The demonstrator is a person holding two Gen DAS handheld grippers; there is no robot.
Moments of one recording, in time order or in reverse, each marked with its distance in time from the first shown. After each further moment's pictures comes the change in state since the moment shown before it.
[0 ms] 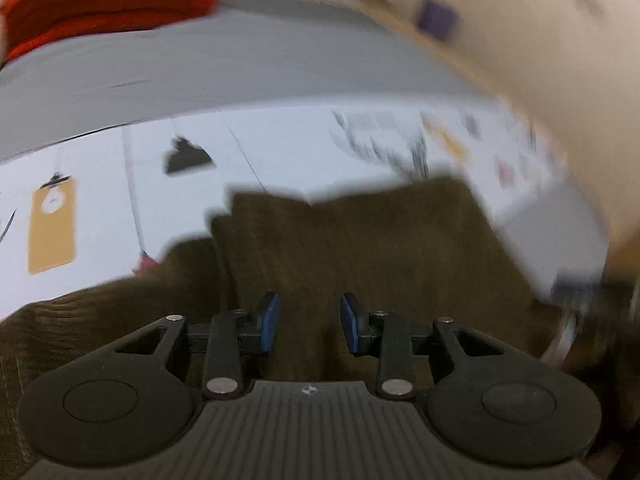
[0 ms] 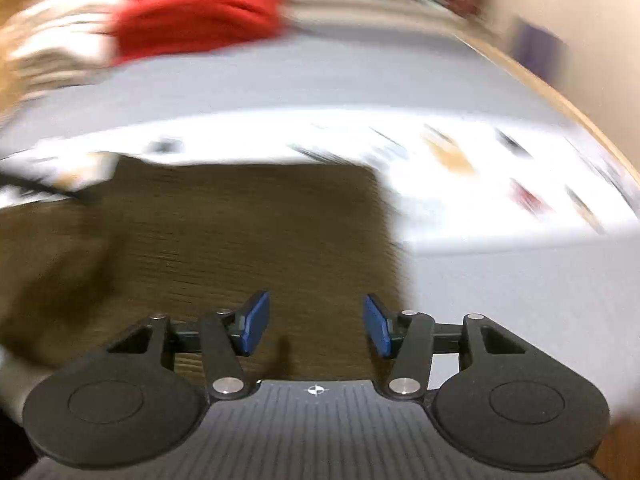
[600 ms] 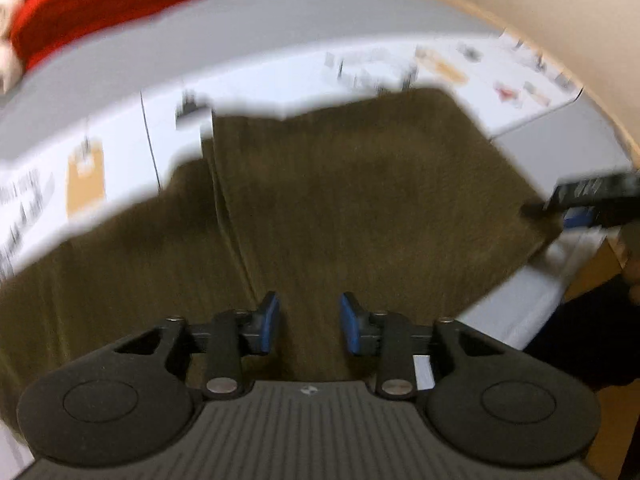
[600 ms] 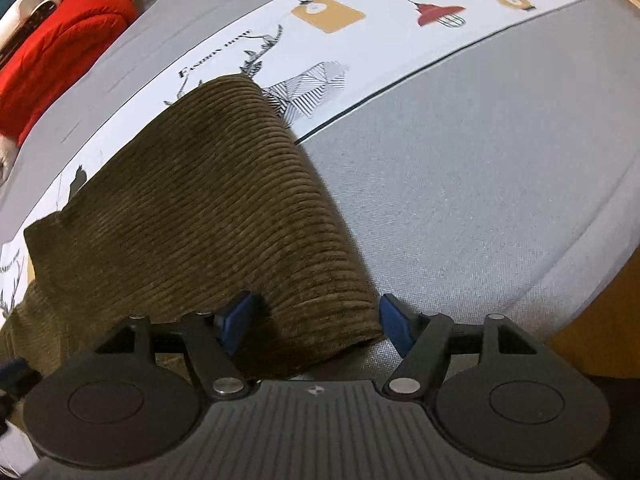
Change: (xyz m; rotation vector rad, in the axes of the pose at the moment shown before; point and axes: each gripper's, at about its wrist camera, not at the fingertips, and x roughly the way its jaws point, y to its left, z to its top) left arm -0.029 -0.054 -0.053 0.036 0.123 0.133; right arm 0.038 -0.062 -0.015 0.467 0.246 0.074
